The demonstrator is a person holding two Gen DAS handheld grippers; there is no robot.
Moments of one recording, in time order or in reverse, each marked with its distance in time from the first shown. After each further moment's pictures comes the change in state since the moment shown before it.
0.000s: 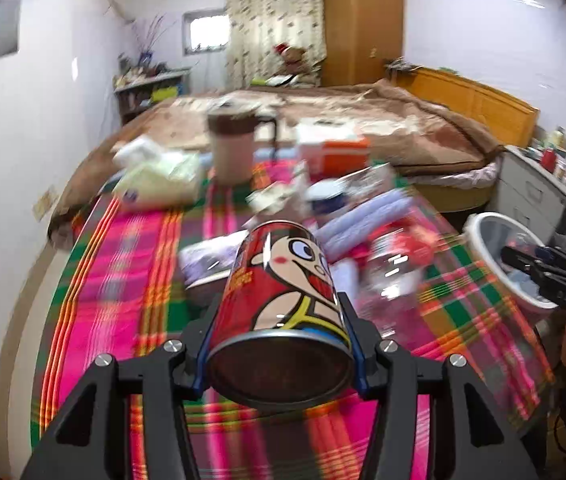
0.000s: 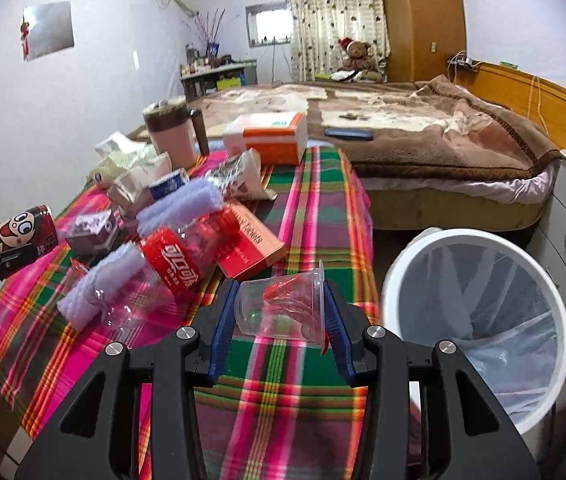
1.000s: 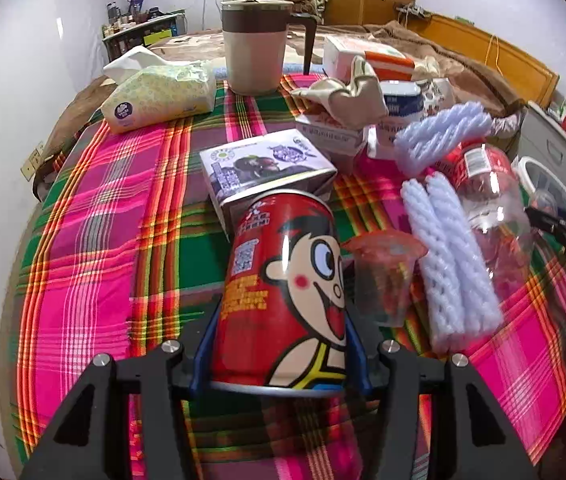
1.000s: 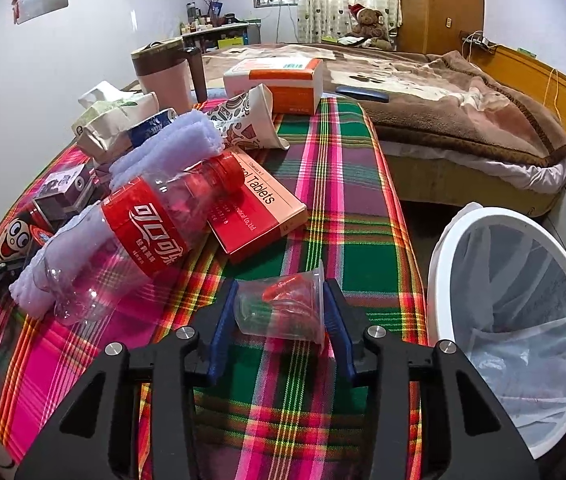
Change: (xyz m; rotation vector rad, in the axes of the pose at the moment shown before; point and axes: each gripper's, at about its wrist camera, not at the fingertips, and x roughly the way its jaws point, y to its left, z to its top) left arm 0.077 0.059 -0.038 -0.018 0.236 0.006; right arm 0.059 0.022 -0.005 -0.047 0.158 -0.027
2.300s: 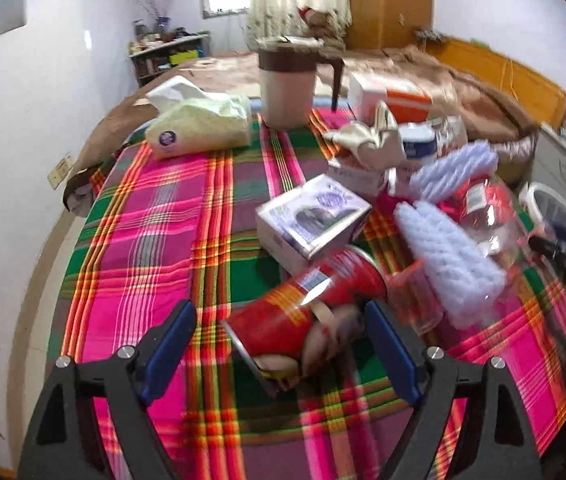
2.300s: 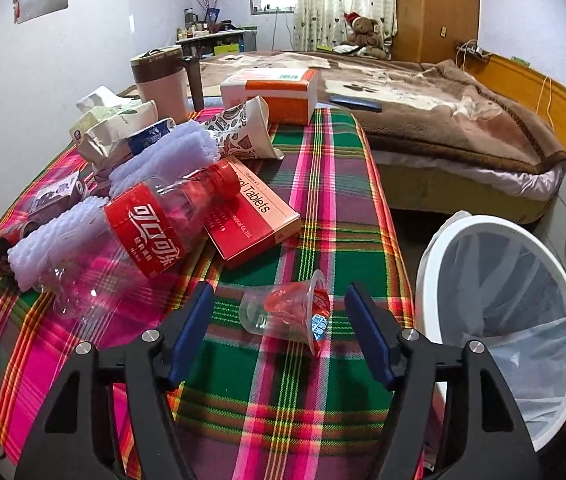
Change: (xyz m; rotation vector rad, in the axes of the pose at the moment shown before) left arm -0.024 0.009 0.002 0.008 -0.081 0.075; right arm -0.008 0.000 -0.001 -0.001 -0.026 -0.027
